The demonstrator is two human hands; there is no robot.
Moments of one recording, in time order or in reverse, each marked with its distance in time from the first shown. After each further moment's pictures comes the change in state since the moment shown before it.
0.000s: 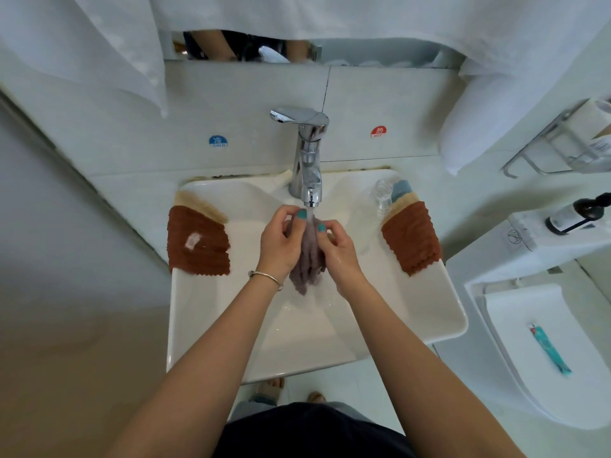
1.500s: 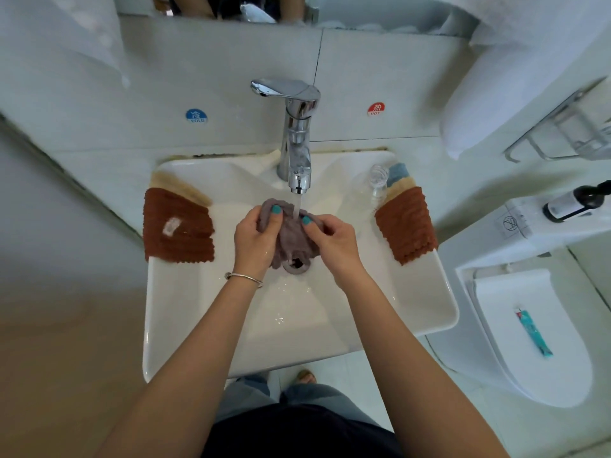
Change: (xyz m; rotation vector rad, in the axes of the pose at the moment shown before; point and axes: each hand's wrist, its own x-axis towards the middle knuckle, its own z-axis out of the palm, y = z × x) left_hand -0.002 -0.021 -0.005 -0.100 0.130 -0.174; right_hand 0.002 -0.007 -0.010 -0.123 0.040 0.060
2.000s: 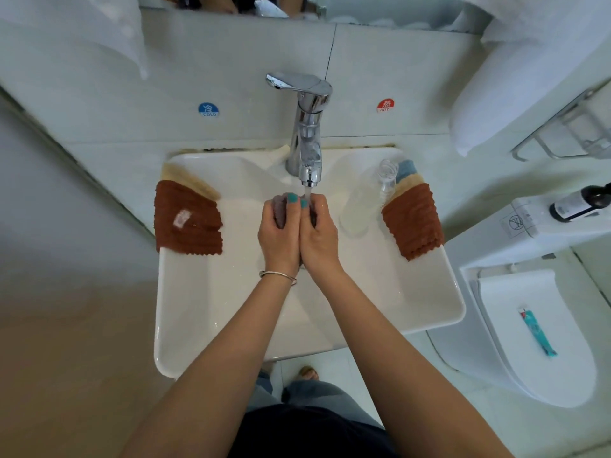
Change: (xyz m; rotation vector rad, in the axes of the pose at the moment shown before) left_hand -0.021 0.008 0.030 -0.209 0.152 -0.034; right_hand -0.016 -0.009 0.045 -0.135 0.092 -0.150
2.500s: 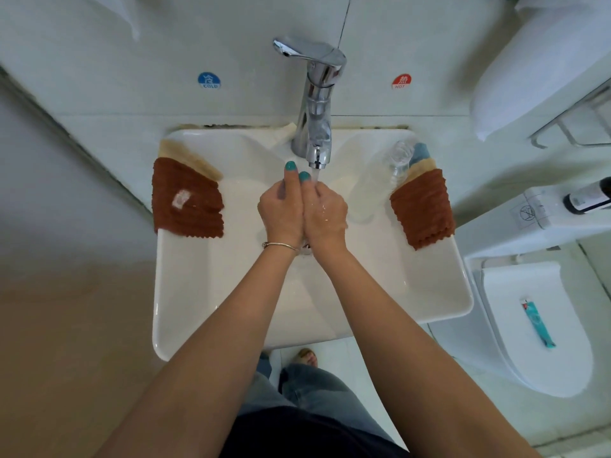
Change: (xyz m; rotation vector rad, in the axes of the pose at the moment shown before) left_hand 0.021 0.004 0.010 0.033 0.053 -0.030; right_hand 0.021 -0.006 0.005 -0.116 0.018 0.114
